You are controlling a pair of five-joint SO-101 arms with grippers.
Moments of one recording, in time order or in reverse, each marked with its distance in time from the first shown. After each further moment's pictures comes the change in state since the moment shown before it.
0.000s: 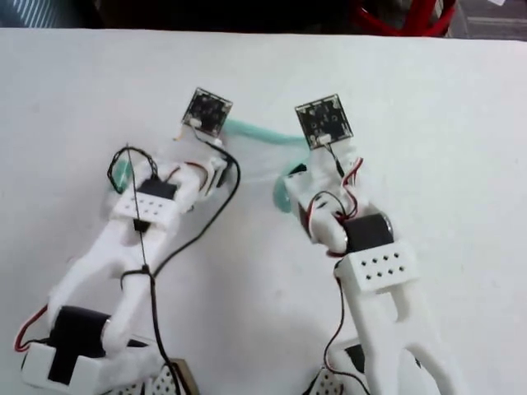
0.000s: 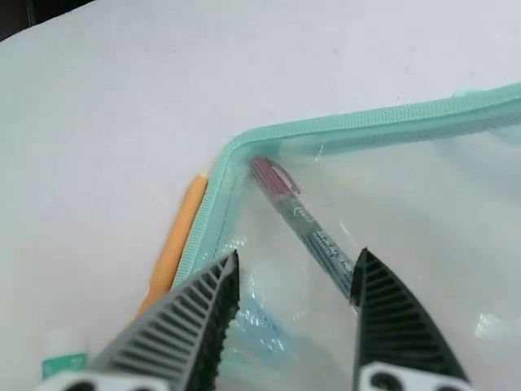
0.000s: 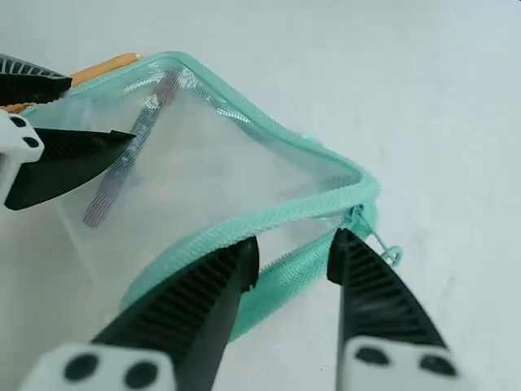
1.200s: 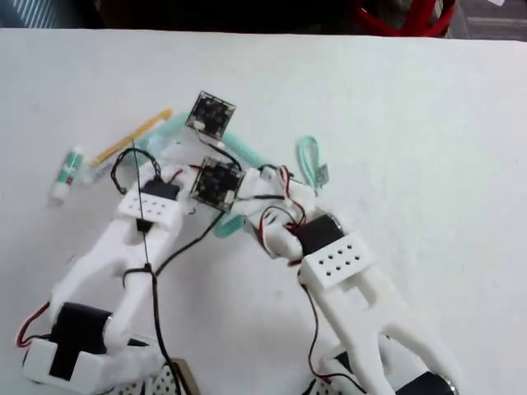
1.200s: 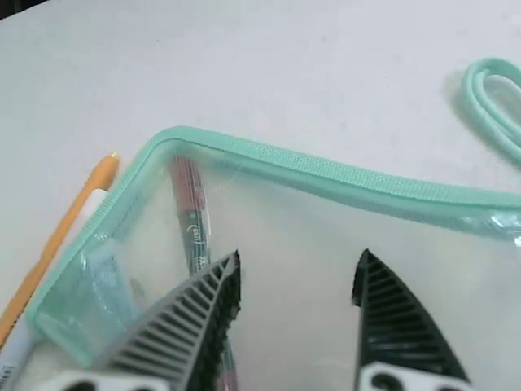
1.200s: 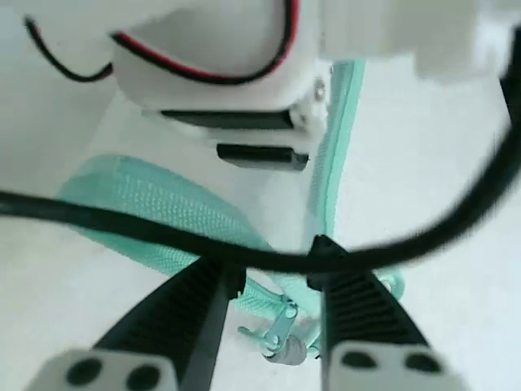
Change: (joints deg) left arm 0.2 0.8 0.2 0.1 0.0; right arm -14.1 6.1 2.5 -6.2 38.5
